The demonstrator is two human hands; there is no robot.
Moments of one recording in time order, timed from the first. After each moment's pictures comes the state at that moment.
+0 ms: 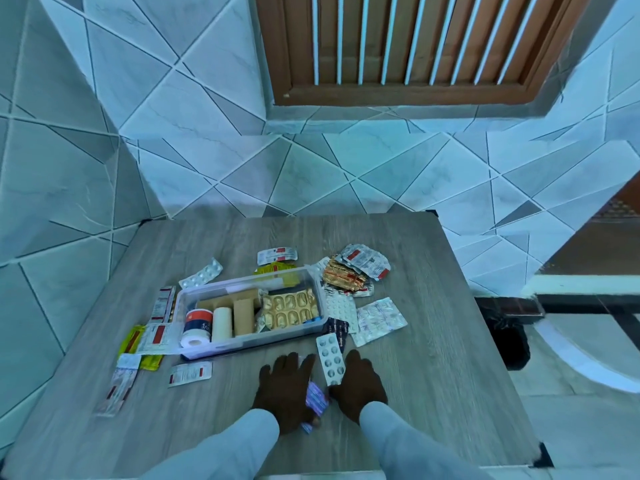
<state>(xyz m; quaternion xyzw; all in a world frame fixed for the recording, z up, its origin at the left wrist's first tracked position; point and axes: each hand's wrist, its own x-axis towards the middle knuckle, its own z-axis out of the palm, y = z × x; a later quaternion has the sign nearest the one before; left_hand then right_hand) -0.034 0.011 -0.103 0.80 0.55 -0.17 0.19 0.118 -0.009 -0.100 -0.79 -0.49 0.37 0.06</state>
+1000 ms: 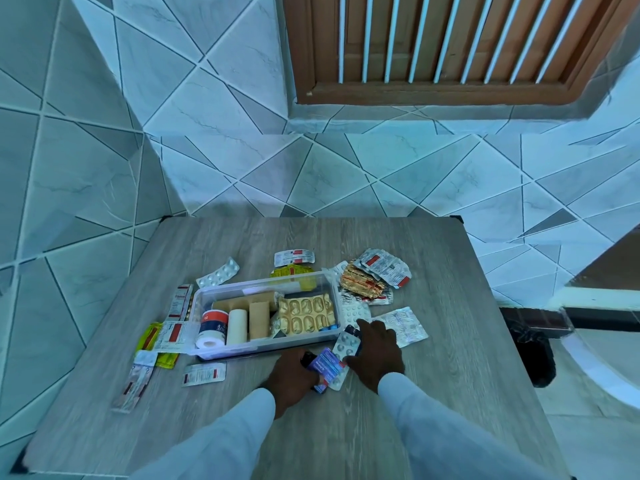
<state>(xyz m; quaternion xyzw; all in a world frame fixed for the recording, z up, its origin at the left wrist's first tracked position) -0.040 0.048 -0.092 0.54 0.65 0.12 0.52 0.139 0.053 -0.101 -0.76 -0.59 0.26 0.05</state>
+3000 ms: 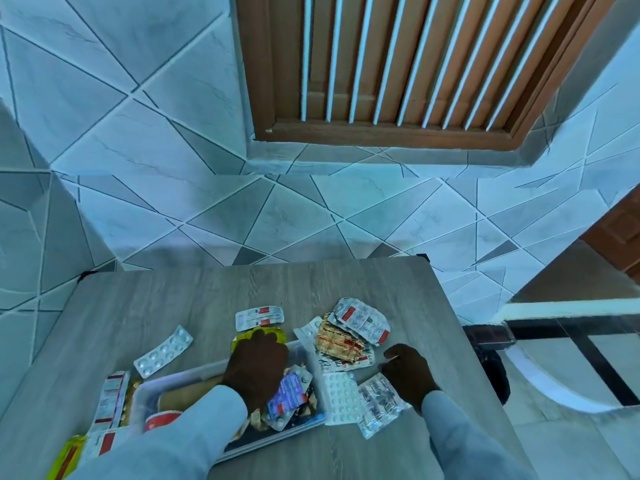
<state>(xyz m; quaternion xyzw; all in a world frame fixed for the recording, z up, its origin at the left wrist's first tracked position) -0.048 0.230 -0.107 0.84 0.53 -0.05 0.10 0.218 0.133 -0.068 -0.85 -0.34 0.35 0.21</state>
